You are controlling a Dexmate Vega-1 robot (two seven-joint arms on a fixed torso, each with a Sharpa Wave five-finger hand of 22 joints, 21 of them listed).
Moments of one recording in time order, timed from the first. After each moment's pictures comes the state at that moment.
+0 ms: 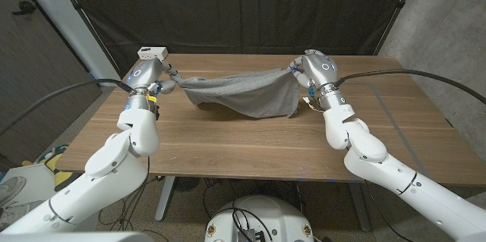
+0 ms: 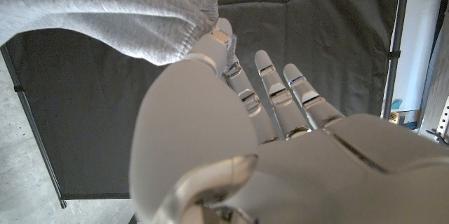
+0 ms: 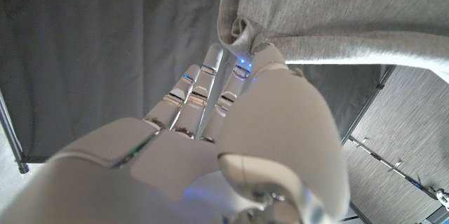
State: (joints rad) left arm 1.33 0.86 0.18 -2.43 0.51 0.84 0.40; left_hand 1.19 0.05 0.49 -0.17 0.20 1.08 -0.03 0.46 0.35 1.06 -0.15 0.52 0.25 0.69 -0.07 0.21 0.23 0.22 0.07 0.45 0.24; right arm -0.98 -0.75 -0.59 -2.06 -0.84 -0.46 -0.41; right_hand 1.26 0.15 0.11 -0.10 0.29 1.09 -0.16 0.30 0.29 1.00 -0.15 0.55 0.34 0.69 -0.06 0.42 0.56 0.40 -0.04 0.25 0.20
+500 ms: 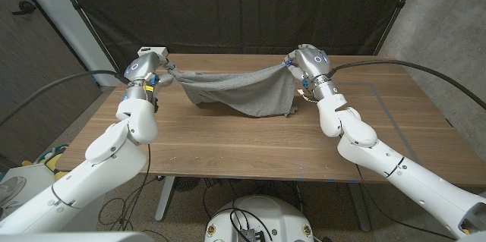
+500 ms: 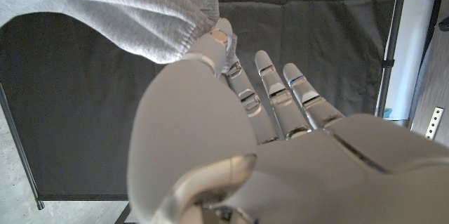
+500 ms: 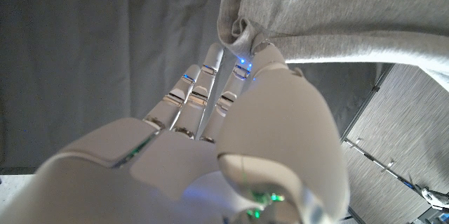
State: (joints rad) left arm 1.25 0.86 0.19 -2.39 0.43 0.86 0.40; left_hand 1.18 0.04 0.52 -0.17 0.21 1.08 -0.03 0.46 0.36 1.06 -0.14 0.53 0.25 0.70 -0.06 0.21 0.23 0.22 0.07 0.47 0.25; right arm -0.86 -0.69 -0.63 -1.93 -0.83 -0.40 -0.39; right_hand 1.26 0.15 0.10 -0.10 0.29 1.09 -0.16 0.29 0.29 1.00 -0.15 0.55 0.34 0.69 -0.07 0.42 0.57 0.40 -0.04 0.26 0.20
